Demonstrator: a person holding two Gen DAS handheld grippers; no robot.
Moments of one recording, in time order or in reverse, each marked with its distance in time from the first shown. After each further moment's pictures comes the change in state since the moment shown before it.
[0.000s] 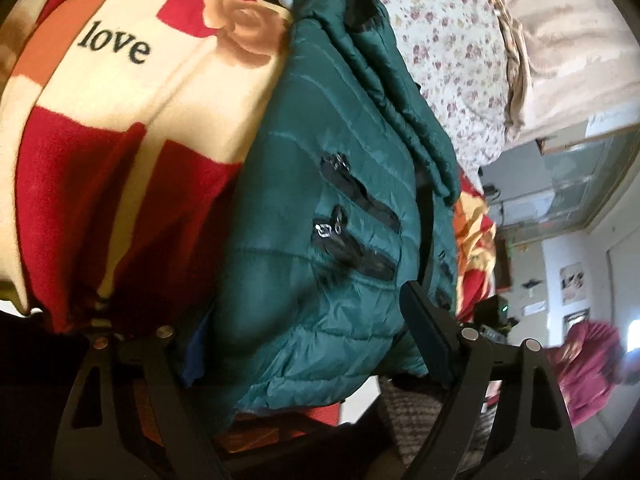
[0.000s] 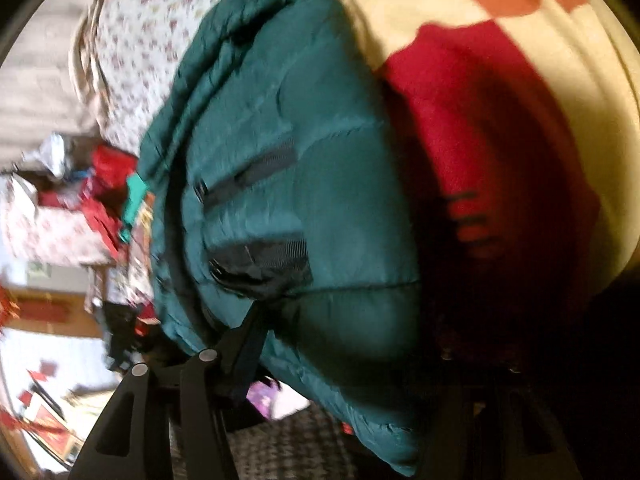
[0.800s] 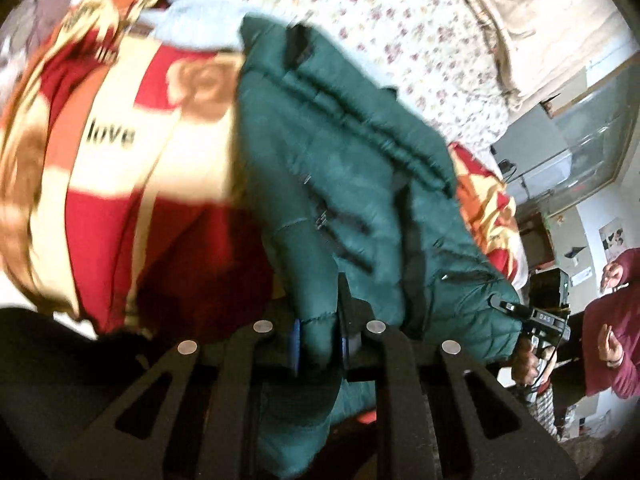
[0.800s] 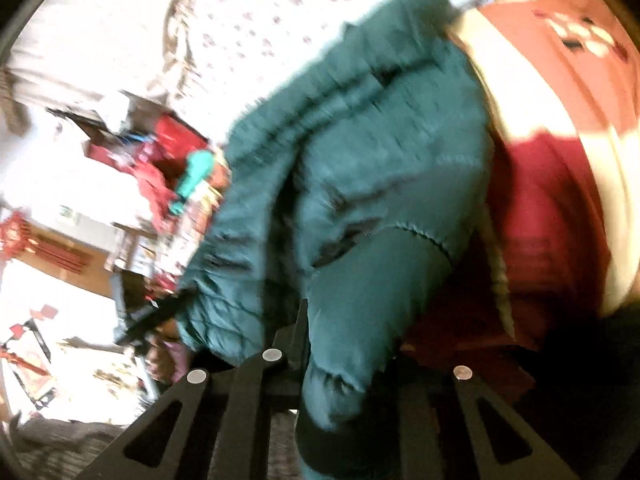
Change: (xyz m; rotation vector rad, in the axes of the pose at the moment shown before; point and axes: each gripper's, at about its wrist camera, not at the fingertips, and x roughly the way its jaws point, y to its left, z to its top) left arm -0.039 -0.068 -0.001 0.174 -0.081 0.128; right arm -0.050 0.065 -0.004 -0.219 -0.115 0.148
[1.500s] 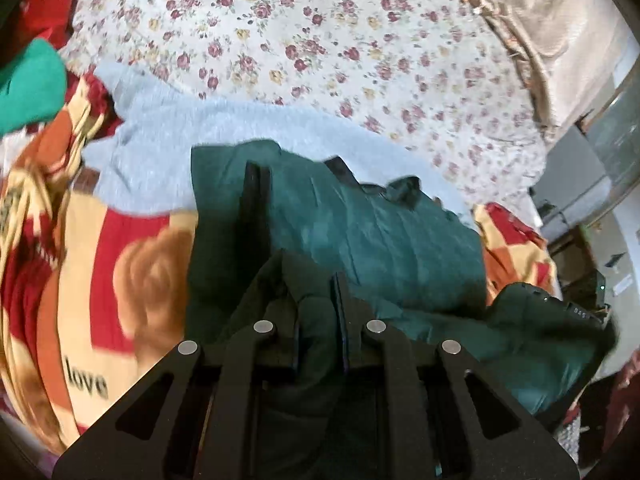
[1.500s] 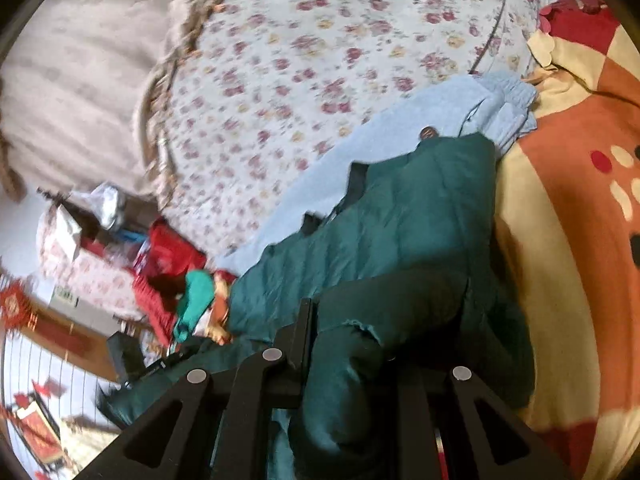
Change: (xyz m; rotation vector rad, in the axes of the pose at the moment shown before) left arm 0.070 -0.046 0.190 0.059 -0.086 0.183; right arm 0.012 0.006 0.196 0.101 -0.231 -0.030
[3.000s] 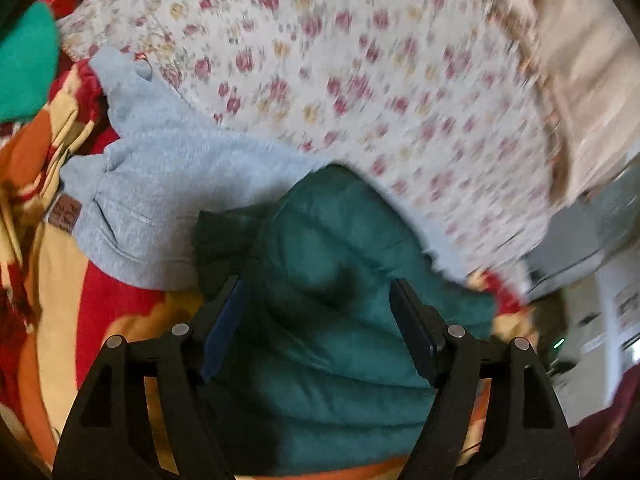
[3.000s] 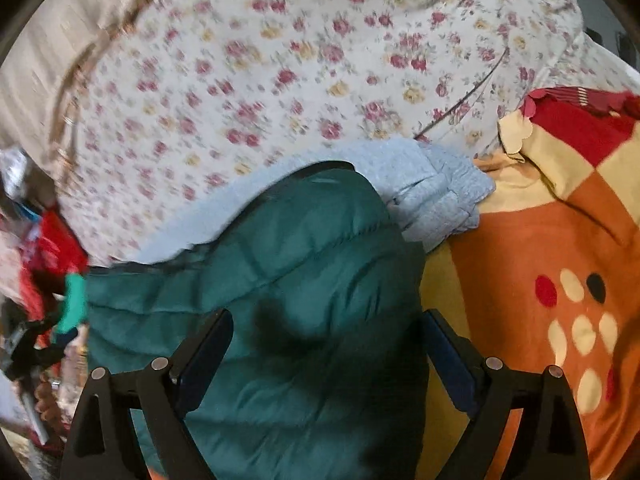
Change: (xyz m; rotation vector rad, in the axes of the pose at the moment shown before) left arm 0.048 0.052 0.082 -0.169 -0.016 -0.058; right arm 0.058 -0.032 0.073 -0.207 -0.030 -0.440
